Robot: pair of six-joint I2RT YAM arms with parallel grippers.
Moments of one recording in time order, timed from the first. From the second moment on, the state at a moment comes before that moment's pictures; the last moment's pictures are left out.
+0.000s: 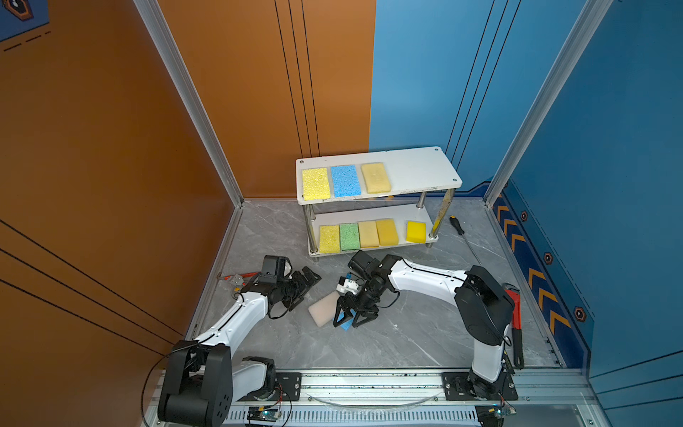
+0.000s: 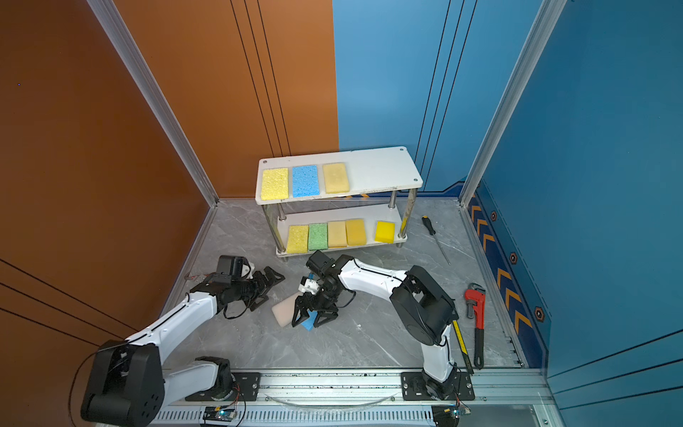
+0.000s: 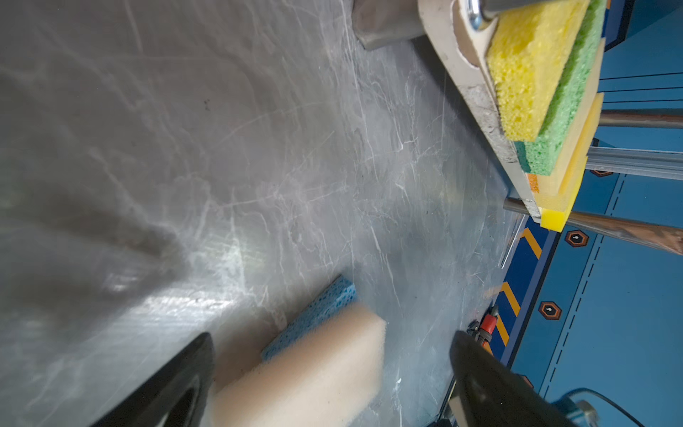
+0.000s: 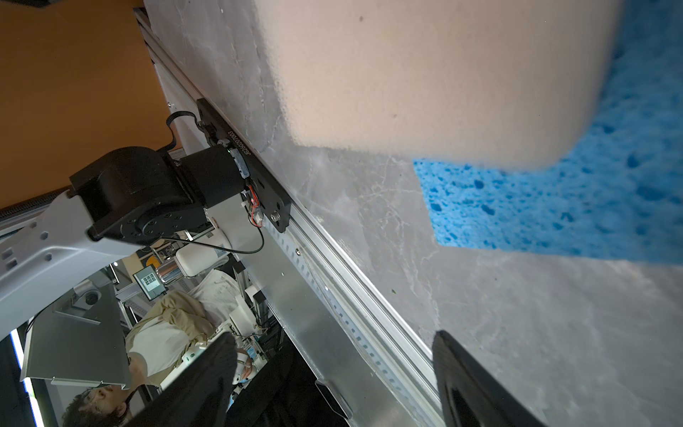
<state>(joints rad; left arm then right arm) -0.13 1.23 0.59 -0.32 0.45 -0.89 0.89 1.92 1.35 -0.75 -0.82 0.56</state>
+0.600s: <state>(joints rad) -0.27 1.19 0.51 -0.19 0.43 -0.93 0.82 1.97 1.34 -0.50 -0.73 0.80</state>
